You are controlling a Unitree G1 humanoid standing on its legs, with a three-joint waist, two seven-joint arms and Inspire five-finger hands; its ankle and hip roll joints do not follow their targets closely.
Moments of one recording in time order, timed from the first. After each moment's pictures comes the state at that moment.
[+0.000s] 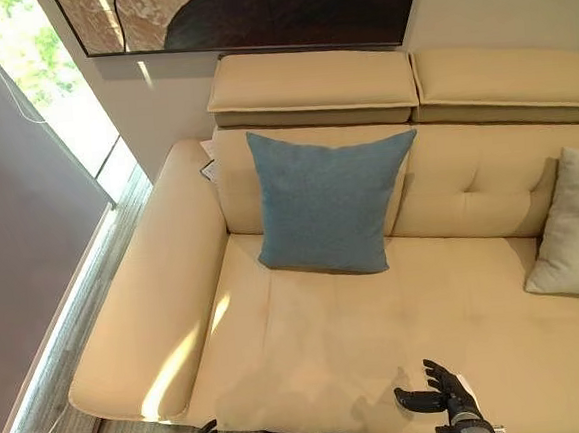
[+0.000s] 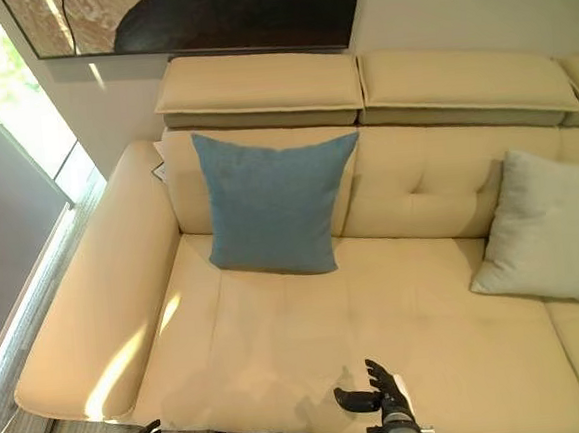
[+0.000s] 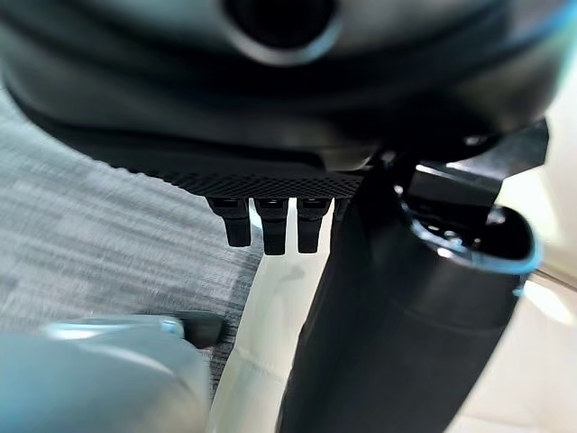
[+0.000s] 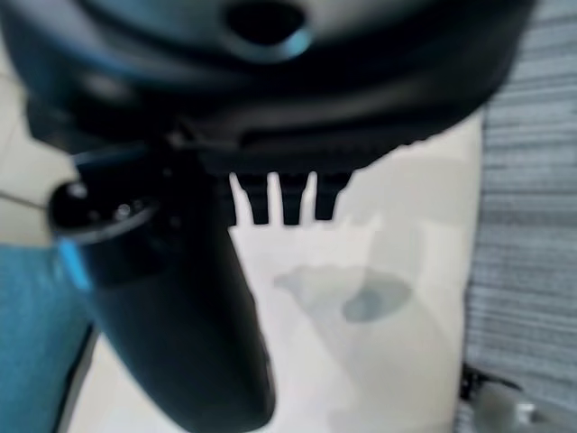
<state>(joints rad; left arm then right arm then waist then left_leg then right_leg) 0.04 0.16 -0.04 1.16 -0.27 -0.10 0.12 0.11 -0.28 0.09 0.82 0.12 -0.12 -0.16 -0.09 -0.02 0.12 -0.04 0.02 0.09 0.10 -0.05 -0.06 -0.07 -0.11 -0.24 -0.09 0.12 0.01</state>
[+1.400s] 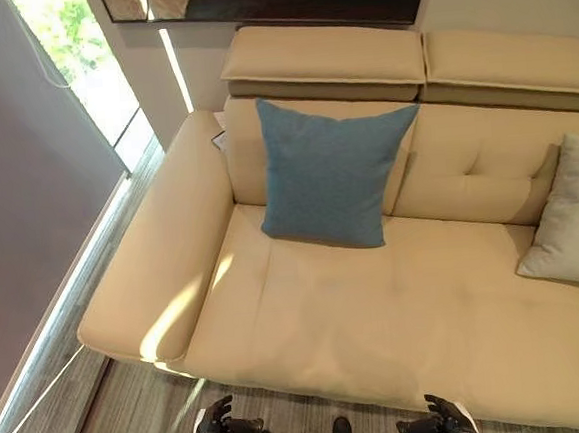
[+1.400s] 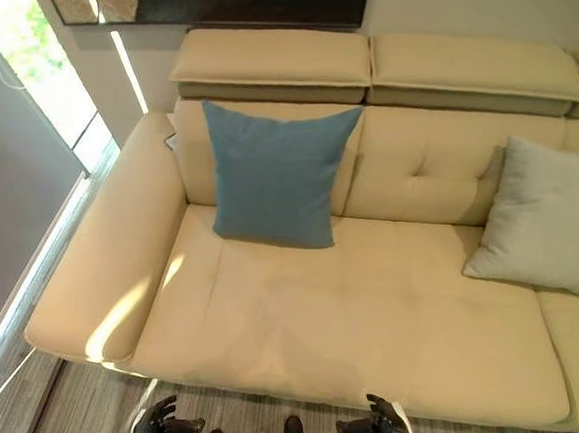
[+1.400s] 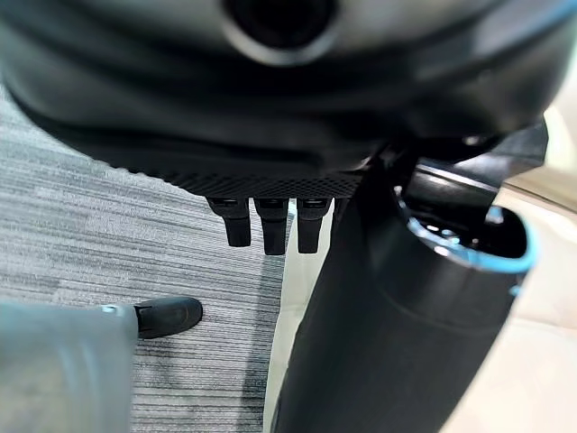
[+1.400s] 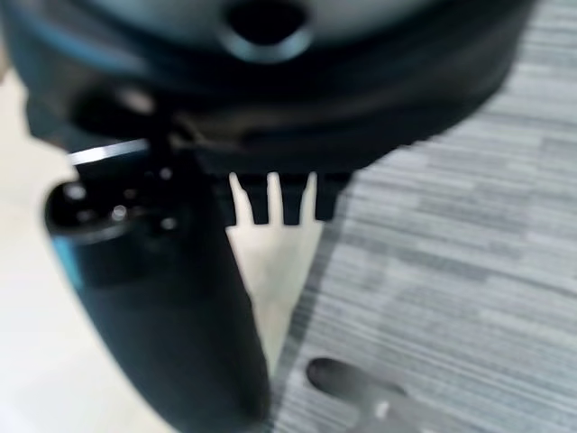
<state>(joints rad) -0.06 0.17 -0.15 1.17 -0.19 -0.10 0.15 0.01 -0.24 0.15 1.12 0.10 -0.08 -0.16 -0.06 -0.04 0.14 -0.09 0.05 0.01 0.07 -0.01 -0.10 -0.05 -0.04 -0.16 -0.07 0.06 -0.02</state>
